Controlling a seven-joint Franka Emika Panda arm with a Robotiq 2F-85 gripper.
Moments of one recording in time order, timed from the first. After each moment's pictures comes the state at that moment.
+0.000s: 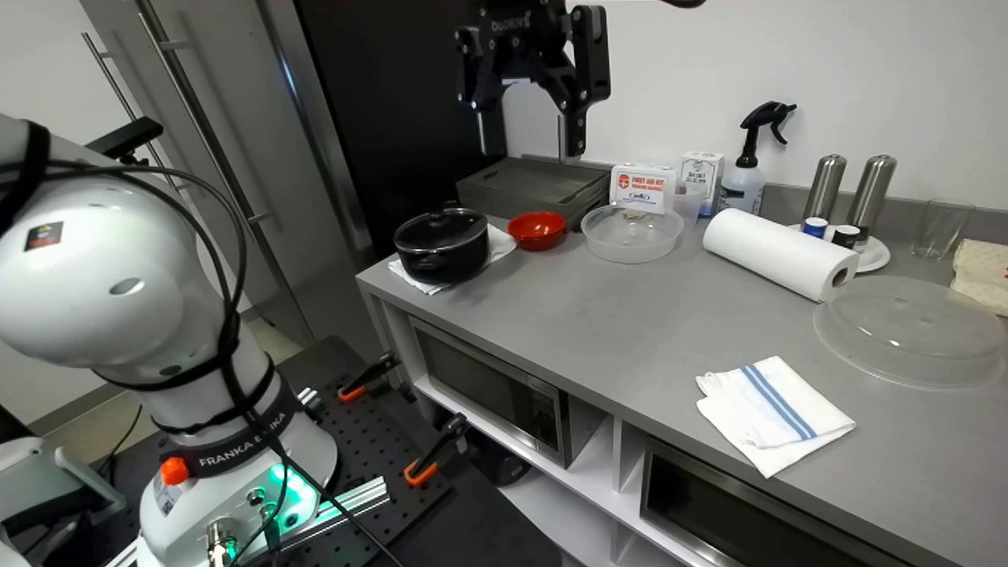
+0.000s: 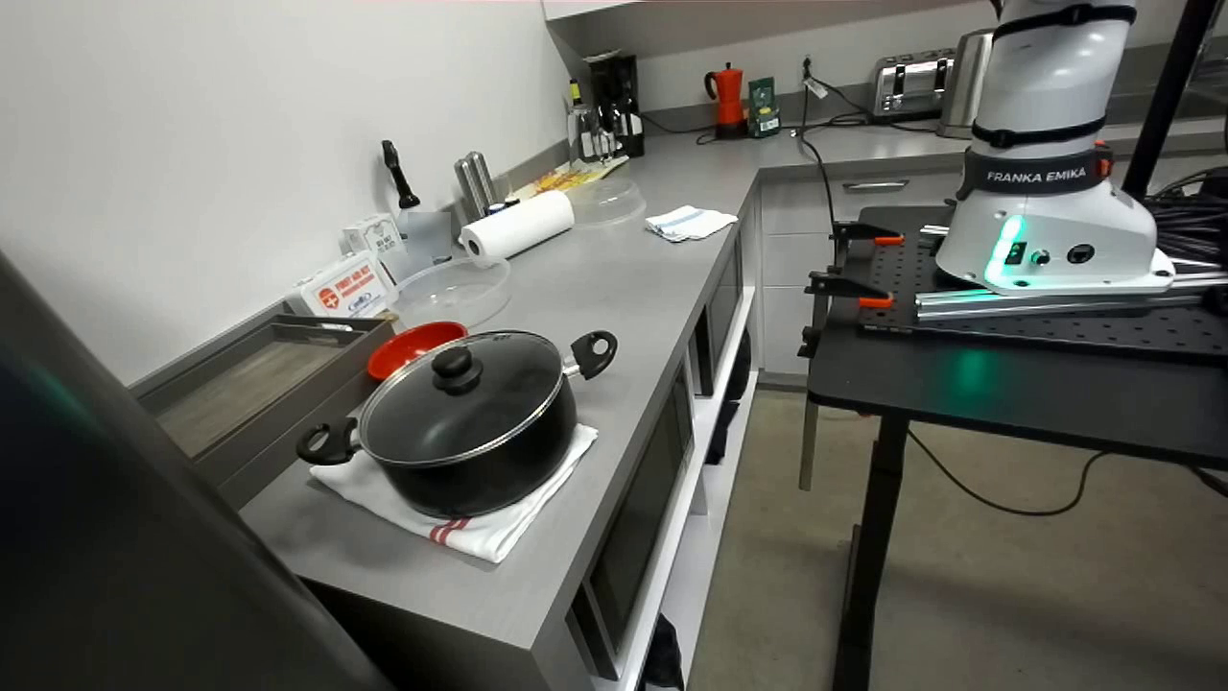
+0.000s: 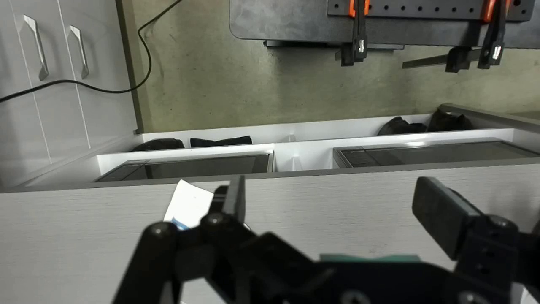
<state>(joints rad) -0.19 -0.63 -0.28 -2.41 -0.28 1.75 -0.38</state>
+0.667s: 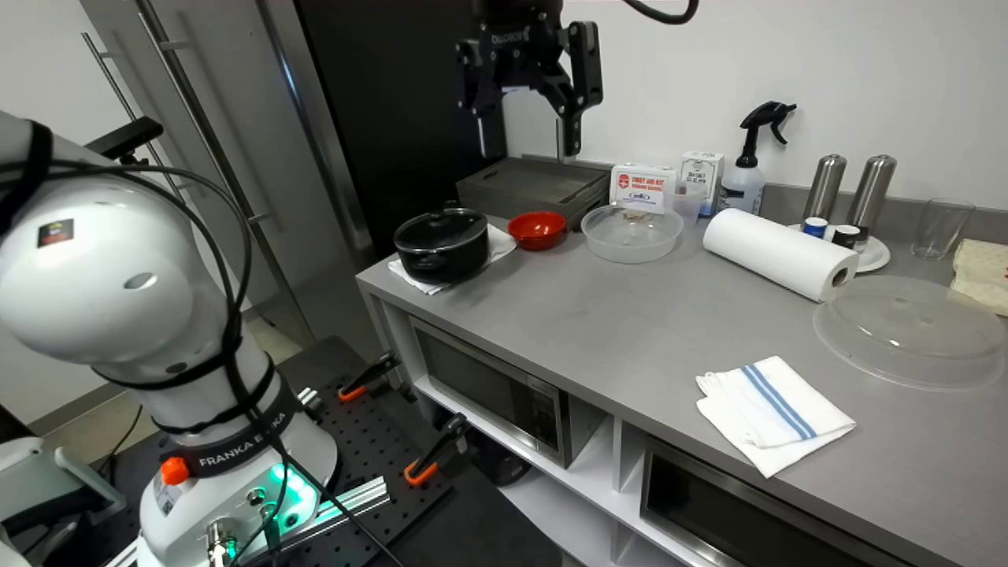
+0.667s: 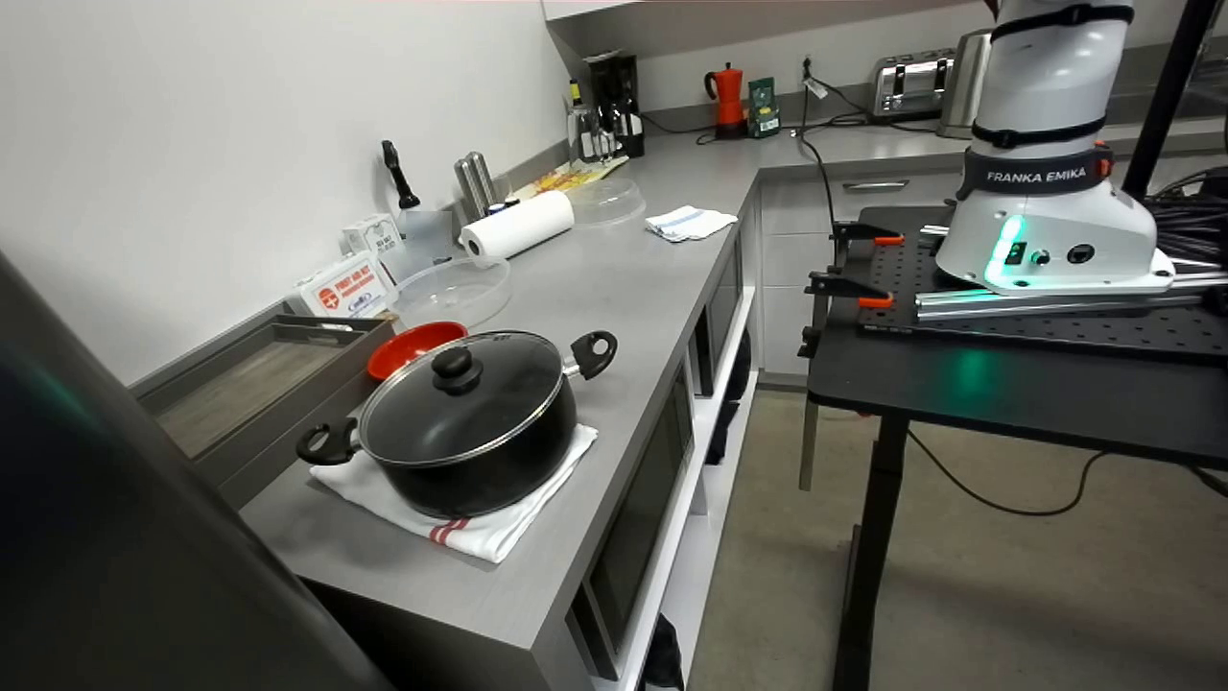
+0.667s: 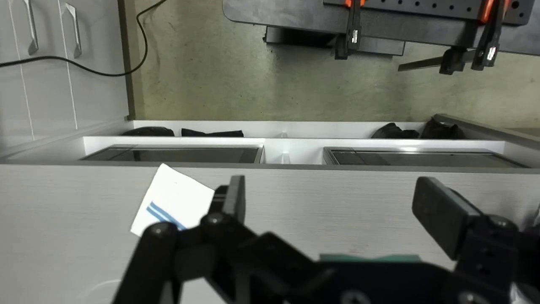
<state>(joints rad) -0.13 -0.59 -0.26 -2.42 -0.27 1.79 -0.38</state>
